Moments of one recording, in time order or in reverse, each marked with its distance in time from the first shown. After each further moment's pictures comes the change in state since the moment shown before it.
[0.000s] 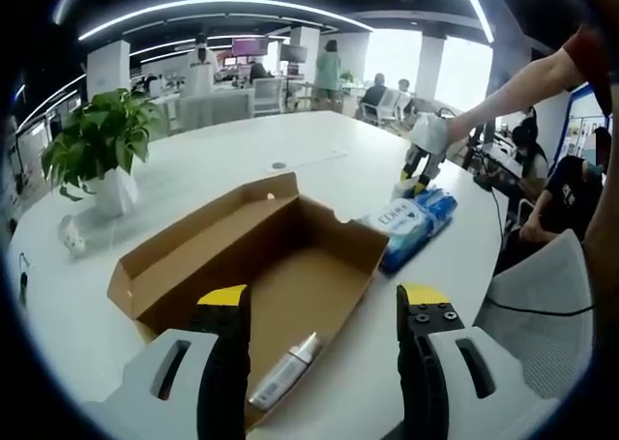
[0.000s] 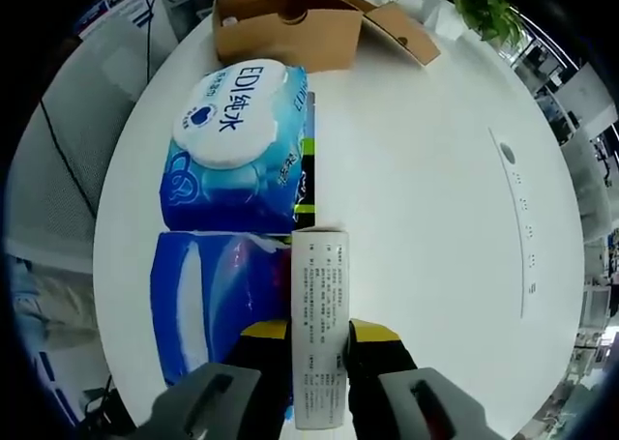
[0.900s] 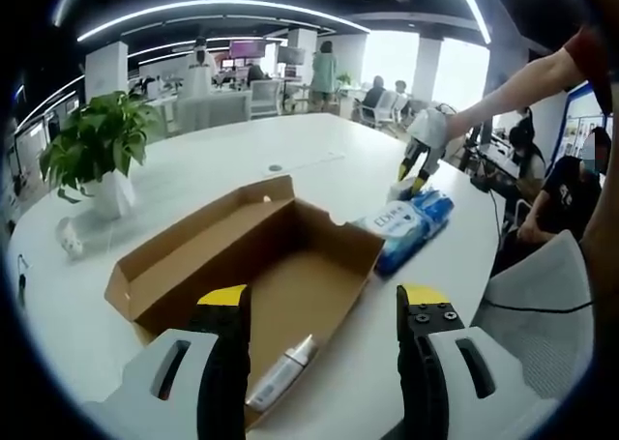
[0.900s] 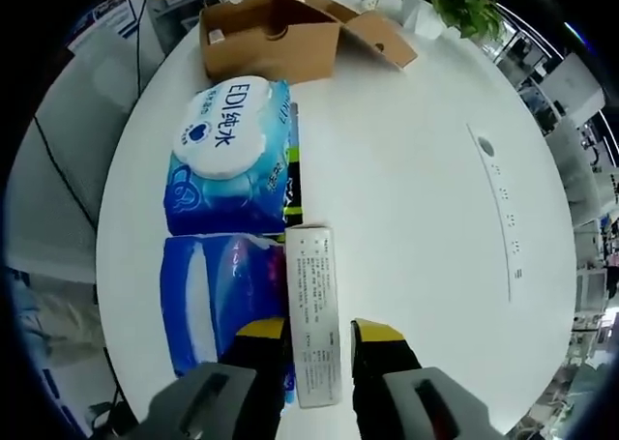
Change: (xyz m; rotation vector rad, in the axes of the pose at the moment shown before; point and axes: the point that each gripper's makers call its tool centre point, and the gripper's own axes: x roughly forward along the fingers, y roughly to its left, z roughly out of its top) left arm -0.001 -0.005 0.003 0.004 -0.012 -0.014; right arm -0.024 -0.003 -0.002 0.062 -0.018 -0.049
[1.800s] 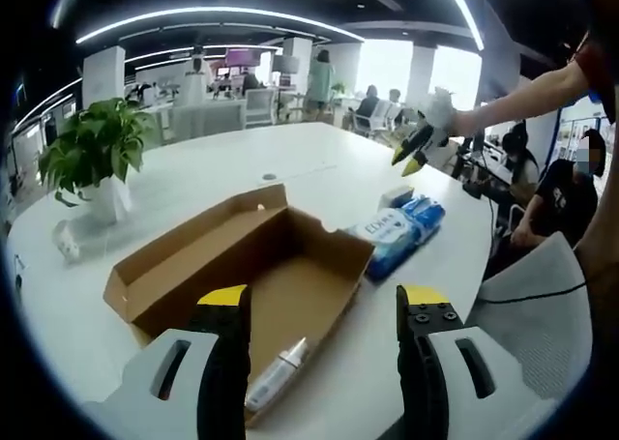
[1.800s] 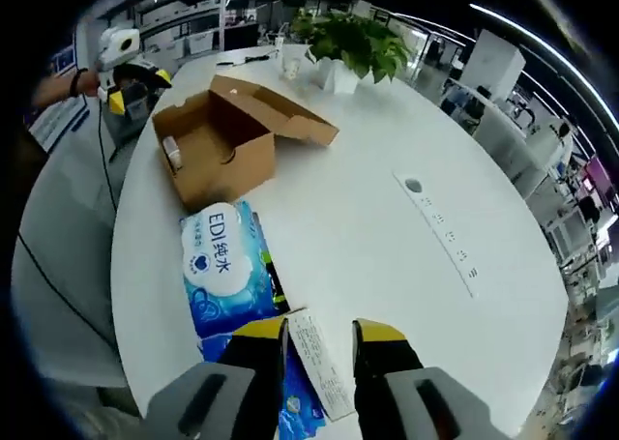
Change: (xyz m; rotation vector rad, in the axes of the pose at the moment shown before) left arm -0.011 -0.007 0.003 -0.001 -0.043 -0.028; right arm -0.072 -0.013 0.070 0.335 -0.355 -0.164
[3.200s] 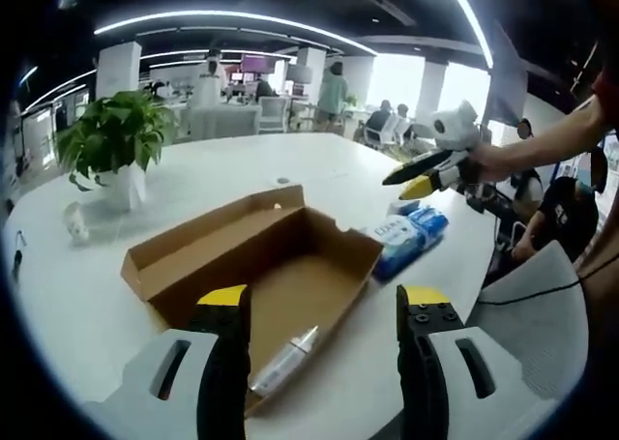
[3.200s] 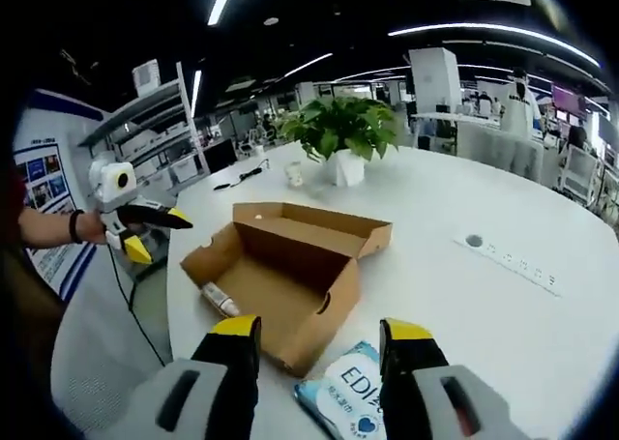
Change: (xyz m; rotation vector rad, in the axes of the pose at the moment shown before) left arm -0.024 0.019 -0.011 -0.060 -0.050 0.026; right arm 0.034 0.128 0.108 0.333 -0.367 0.126
